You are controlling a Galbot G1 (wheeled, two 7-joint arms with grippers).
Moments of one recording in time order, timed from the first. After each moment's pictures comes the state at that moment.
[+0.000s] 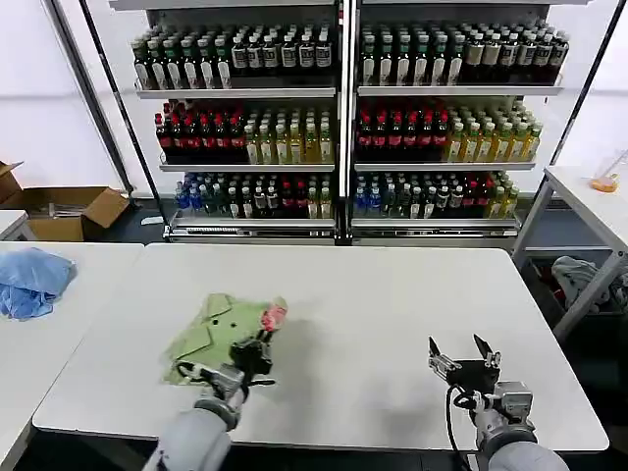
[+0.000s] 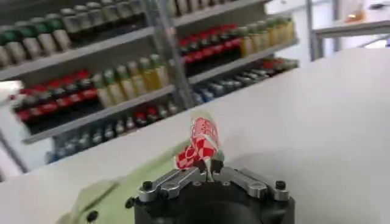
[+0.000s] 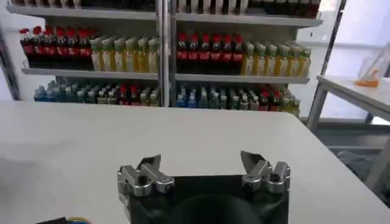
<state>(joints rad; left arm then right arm) 1.18 -1.20 -0.15 -1.92 -0.05 0.45 -0.04 -1.49 1.08 0.49 2.22 0.49 -0.49 0.36</state>
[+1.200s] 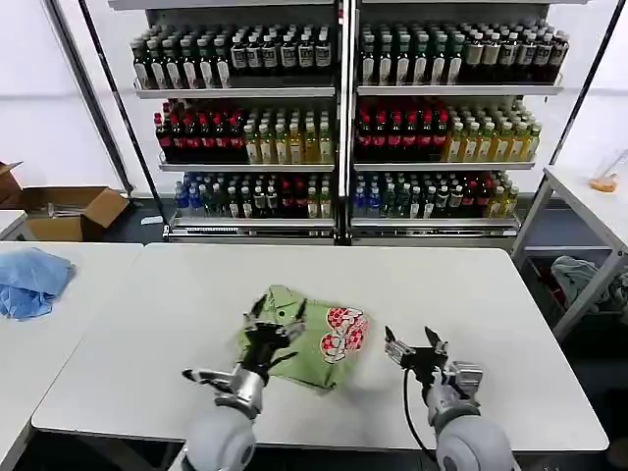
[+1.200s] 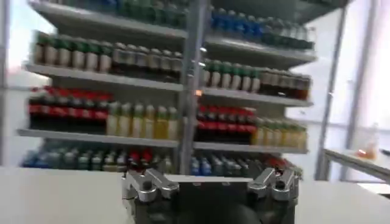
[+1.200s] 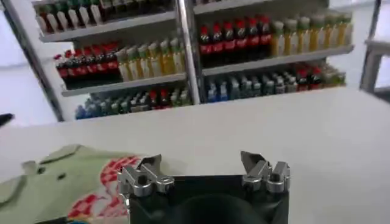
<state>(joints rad) 1.21 -1.29 -0.19 -1.94 -0.35 0.13 -0.20 -1.26 1.18 0.27 2.05 0.62 -0.44 0.38</state>
